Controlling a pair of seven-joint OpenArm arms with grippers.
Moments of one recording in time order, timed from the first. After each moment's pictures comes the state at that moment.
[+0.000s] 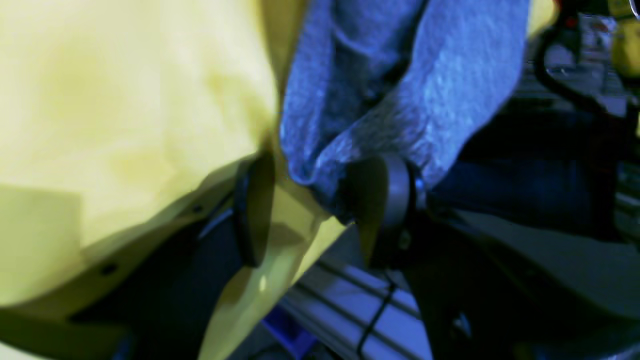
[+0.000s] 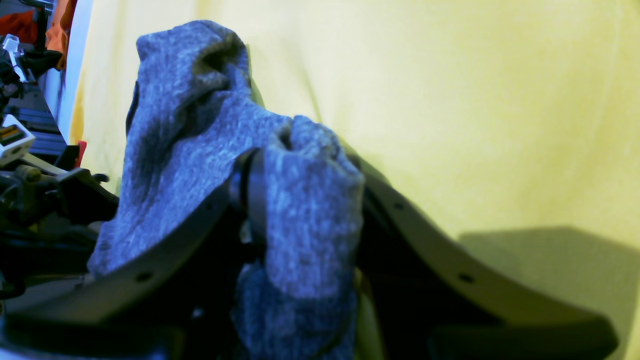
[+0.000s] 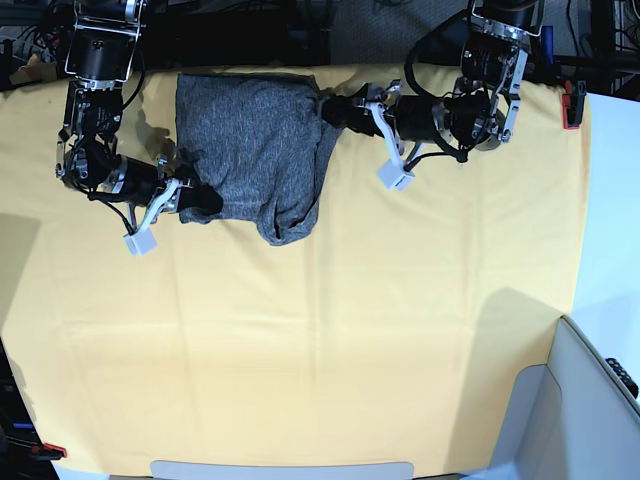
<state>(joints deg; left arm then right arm) 7.1 -14.8 10.2 92.6 -61.5 -13.1 74.7 5.7 14.4 14.3 71.3 56.0 36.8 -66.6</state>
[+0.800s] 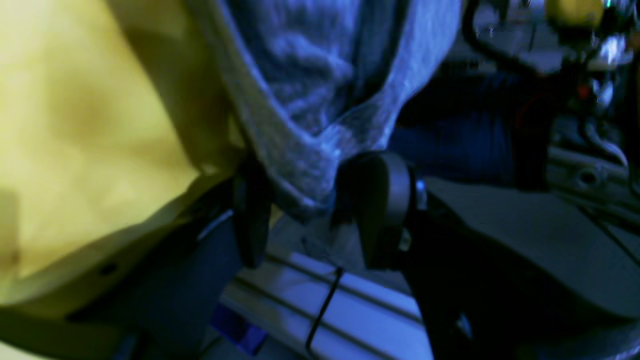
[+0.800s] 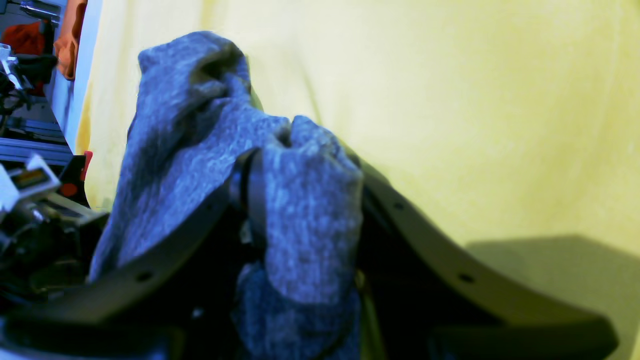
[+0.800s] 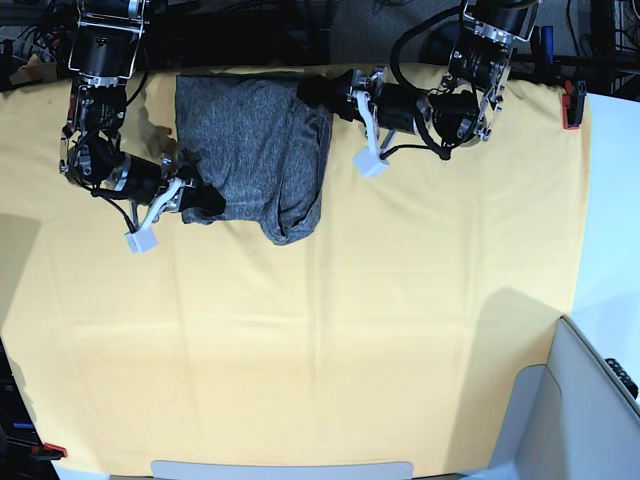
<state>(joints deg) 4.6 -14.6 16.9 87.3 -71.5 -13.7 75.2 5.0 13.3 14.4 71.5 55.5 36.8 -64.7</state>
